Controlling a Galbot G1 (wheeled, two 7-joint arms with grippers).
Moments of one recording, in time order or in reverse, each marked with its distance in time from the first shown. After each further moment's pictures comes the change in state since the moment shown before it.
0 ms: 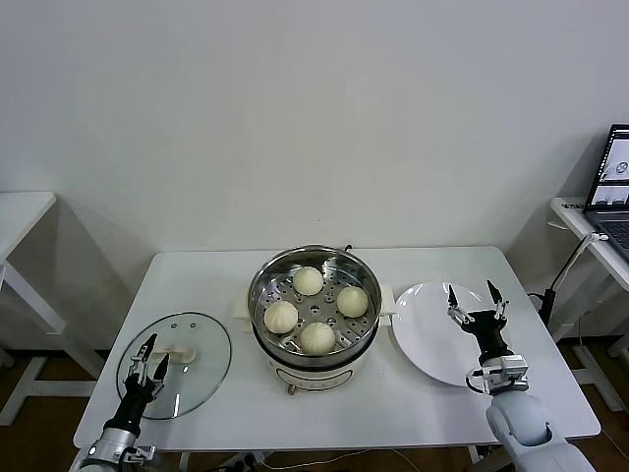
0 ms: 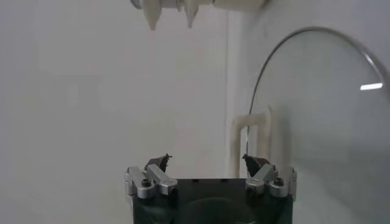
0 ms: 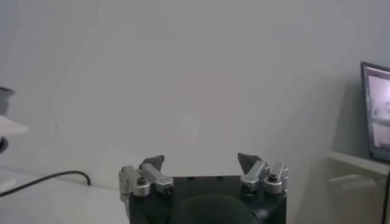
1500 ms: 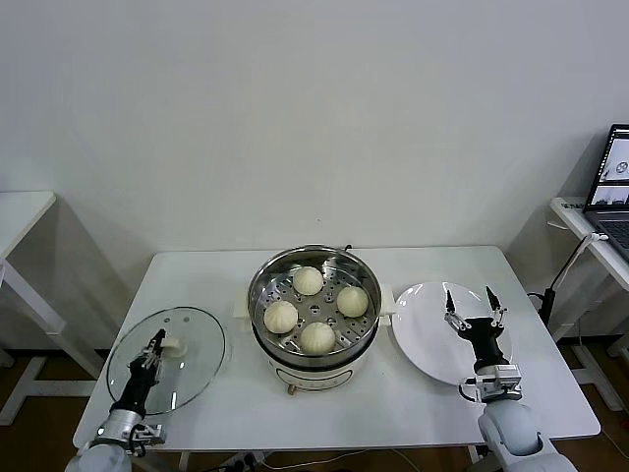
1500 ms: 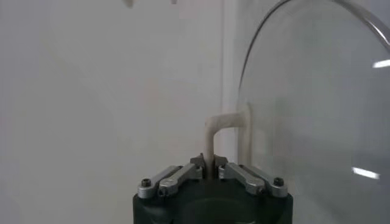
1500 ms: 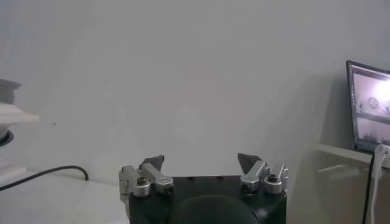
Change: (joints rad) left arm -0.086 0.011 0.017 0.032 -0.012 0.056 0.025; right arm -0.024 0.060 0.026 0.014 -0.061 0.014 0.022
